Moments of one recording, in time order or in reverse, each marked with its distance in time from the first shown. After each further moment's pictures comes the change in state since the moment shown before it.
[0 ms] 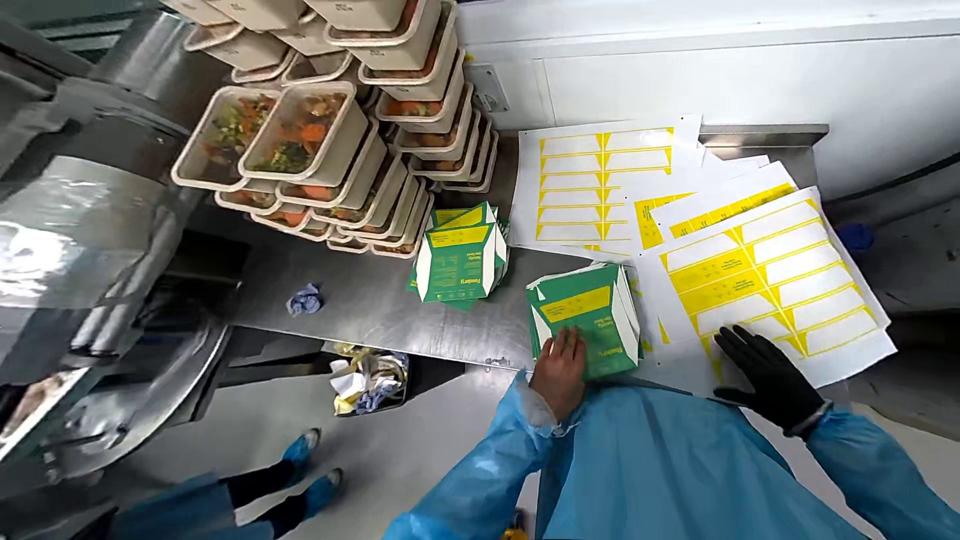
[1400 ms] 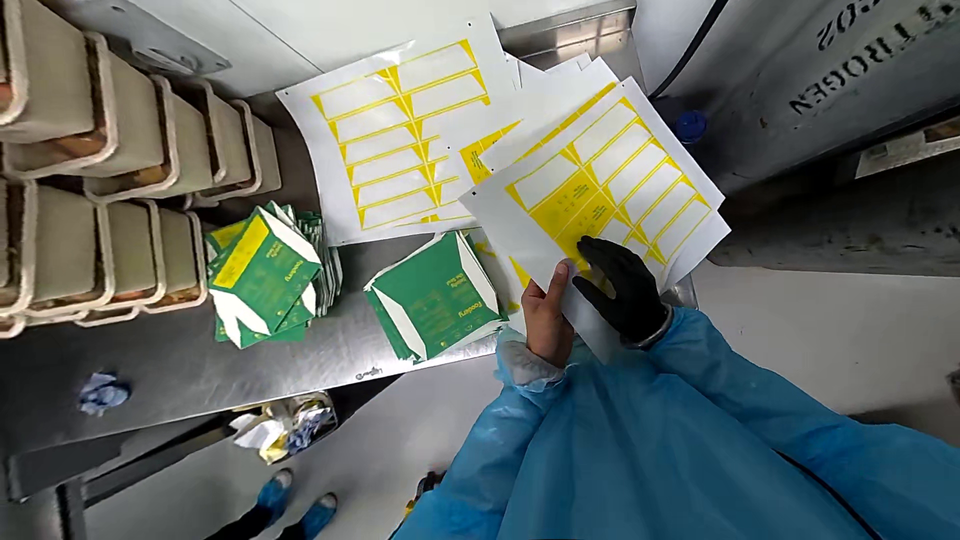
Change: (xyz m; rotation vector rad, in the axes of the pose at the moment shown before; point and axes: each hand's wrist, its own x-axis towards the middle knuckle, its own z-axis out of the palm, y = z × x) left_hand 0.101 0.245 -0.006 -1.958 0.262 -0.272; right_hand 0.016 -0.022 -0.065 0.516 0.625 0.130
